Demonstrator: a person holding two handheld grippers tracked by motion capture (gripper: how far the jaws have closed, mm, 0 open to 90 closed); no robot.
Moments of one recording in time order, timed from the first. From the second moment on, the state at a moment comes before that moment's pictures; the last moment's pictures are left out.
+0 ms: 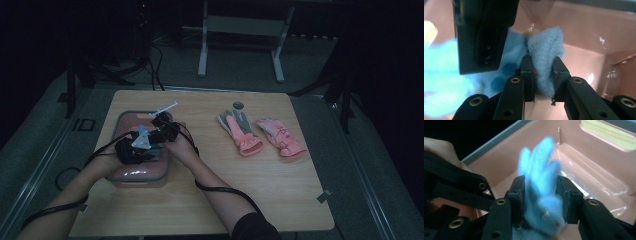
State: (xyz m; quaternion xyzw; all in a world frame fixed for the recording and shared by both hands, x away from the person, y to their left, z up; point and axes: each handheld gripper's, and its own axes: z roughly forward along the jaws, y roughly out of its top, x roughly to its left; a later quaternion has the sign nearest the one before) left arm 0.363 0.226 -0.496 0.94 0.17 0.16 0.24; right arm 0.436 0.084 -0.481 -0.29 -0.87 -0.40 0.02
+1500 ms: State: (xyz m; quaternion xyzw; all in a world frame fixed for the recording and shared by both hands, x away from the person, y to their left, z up) left arm 0.321 0.150 -0.448 0.88 0.24 0.11 0.38; right arm 0.396 -0.060 -0.458 -0.25 -0.86 -0.45 0.01
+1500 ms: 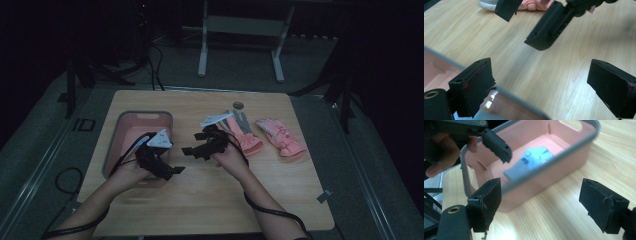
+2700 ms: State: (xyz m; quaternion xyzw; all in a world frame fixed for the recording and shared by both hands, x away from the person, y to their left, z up) left arm 0.288 0.058 -0.543 0.94 0.14 0.06 0.30; right arm 0.359 -0.187 -0.517 -0.29 -0.86 -0.42 -0.04
